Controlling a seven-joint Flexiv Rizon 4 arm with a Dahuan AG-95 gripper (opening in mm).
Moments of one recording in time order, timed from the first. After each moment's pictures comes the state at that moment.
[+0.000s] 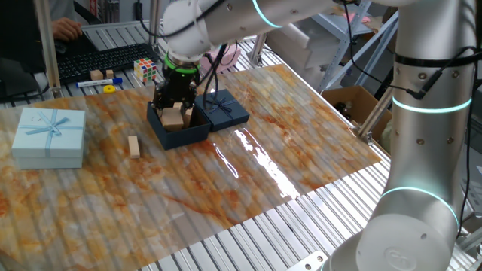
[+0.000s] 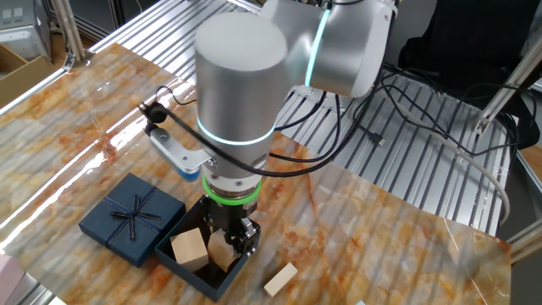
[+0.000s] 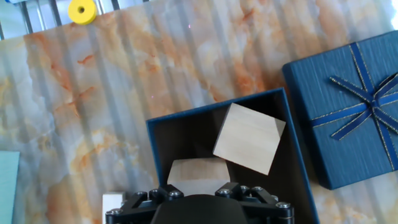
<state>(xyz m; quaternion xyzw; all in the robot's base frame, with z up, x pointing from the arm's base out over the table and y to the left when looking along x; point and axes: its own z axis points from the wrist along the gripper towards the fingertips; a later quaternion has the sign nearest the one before) 0.652 0.071 0.078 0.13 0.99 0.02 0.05</state>
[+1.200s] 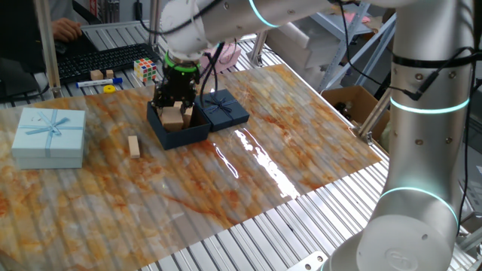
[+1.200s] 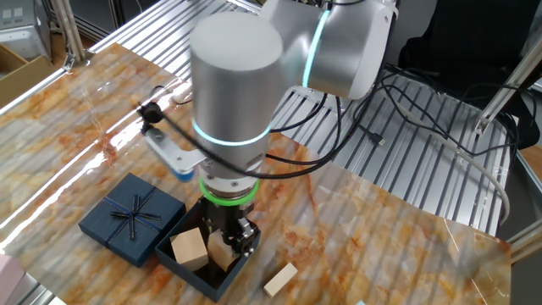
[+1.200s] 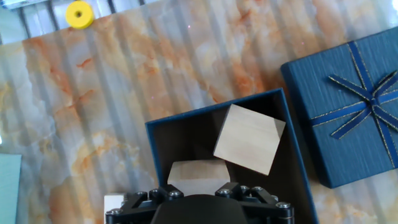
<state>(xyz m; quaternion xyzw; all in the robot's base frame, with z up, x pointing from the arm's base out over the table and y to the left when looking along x) 0.660 0.065 0.082 0.14 0.99 0.02 0.02</state>
